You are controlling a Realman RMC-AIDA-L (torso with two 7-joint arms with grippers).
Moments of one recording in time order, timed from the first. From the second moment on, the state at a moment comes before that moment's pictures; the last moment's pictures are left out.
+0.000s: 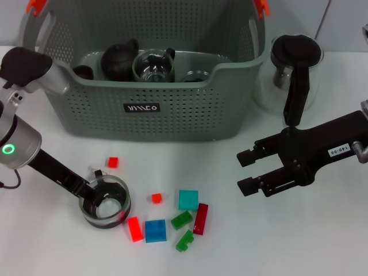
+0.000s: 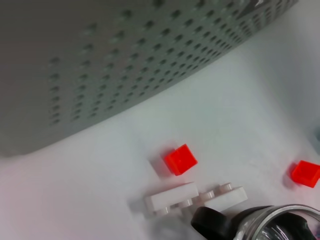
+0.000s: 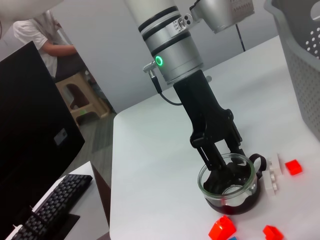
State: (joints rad) left arm -0.63 -2.10 -2.17 -1.05 -0.40 1.62 -2.37; right arm 0.76 2.01 -0.89 -0.74 -2.13 -1.81 1.76
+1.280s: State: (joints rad) left arm -0.67 -2.07 -2.24 -1.14 -0.41 1.82 -2.35; right arm 0.76 2.00 -0.88 -0.74 -2.13 -1.82 1.75
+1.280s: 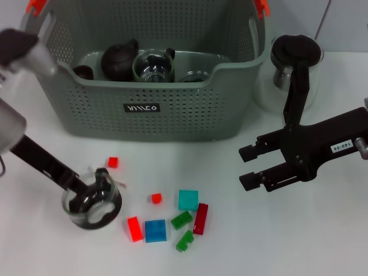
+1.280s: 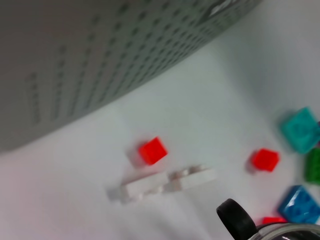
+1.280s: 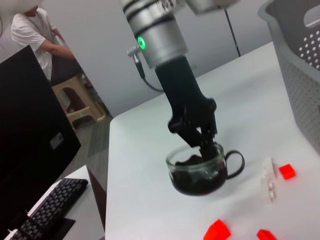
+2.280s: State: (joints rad) left arm -0.97 -1.78 -2.43 -0.94 -0.93 1.68 -2.36; right arm 0.76 1.99 -0.83 -0.74 -2.12 -1.87 1.79
